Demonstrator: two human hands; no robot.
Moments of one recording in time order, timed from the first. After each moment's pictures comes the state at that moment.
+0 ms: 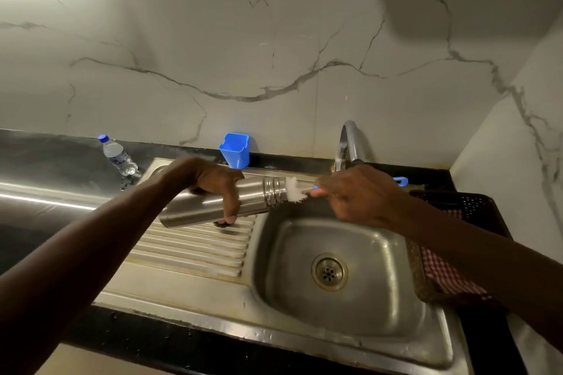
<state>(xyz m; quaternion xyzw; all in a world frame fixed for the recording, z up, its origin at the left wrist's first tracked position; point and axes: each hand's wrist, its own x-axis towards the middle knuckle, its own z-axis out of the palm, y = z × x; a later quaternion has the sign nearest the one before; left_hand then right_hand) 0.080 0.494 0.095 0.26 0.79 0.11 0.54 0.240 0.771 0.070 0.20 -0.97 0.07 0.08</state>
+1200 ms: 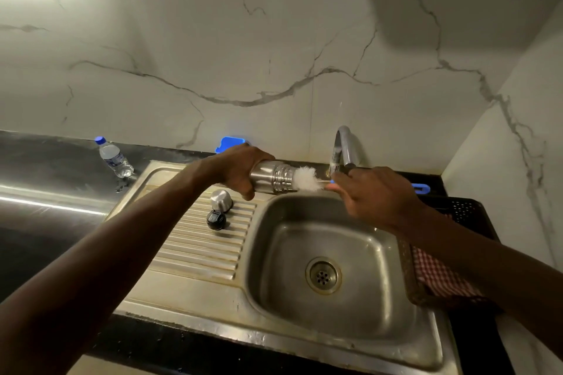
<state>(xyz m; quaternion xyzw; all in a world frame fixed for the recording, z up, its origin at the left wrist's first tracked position) 0.071 0.532 0.078 0.43 0.88 0.08 0.19 0.265 0.788 0.086 0.09 -0.99 -0.06 0.08</state>
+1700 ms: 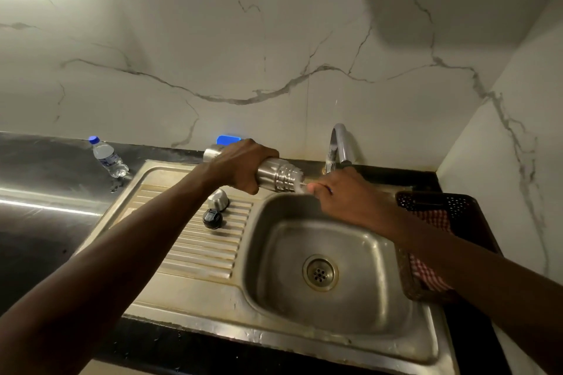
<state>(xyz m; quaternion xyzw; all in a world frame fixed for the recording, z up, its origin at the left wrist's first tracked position) 0.080 0.548 0.067 0.46 0.88 0.05 0.06 0.242 0.759 0.061 0.04 -0.98 0.17 0.02</state>
